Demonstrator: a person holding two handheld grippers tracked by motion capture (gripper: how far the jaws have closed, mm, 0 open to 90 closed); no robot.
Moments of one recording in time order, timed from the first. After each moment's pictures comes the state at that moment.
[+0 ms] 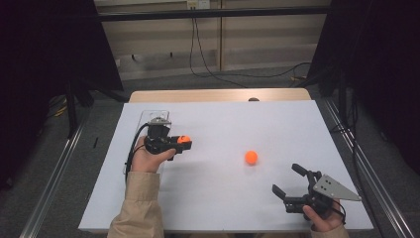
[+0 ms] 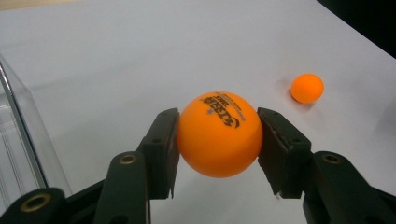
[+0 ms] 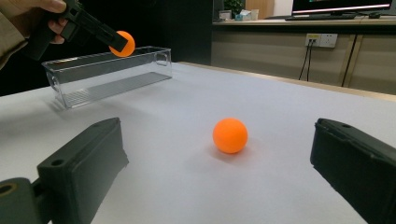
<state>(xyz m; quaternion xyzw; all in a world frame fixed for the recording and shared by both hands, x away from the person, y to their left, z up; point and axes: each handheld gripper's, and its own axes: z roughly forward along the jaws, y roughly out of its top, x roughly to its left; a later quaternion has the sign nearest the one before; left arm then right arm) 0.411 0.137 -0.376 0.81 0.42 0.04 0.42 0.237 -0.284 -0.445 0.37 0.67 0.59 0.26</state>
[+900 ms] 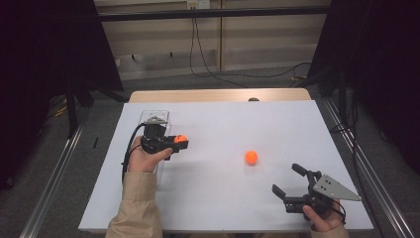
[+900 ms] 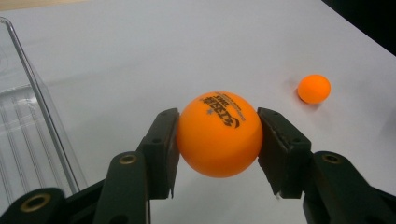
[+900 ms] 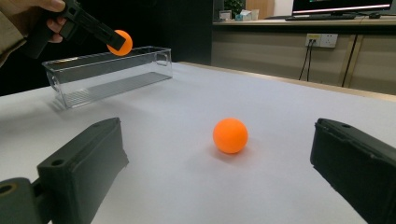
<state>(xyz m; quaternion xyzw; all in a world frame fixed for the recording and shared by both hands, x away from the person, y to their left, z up) 0.411 0.146 -0.374 0.80 0.42 0.04 0.41 0.237 -0.284 -0.445 0.37 0.67 0.59 0.26</state>
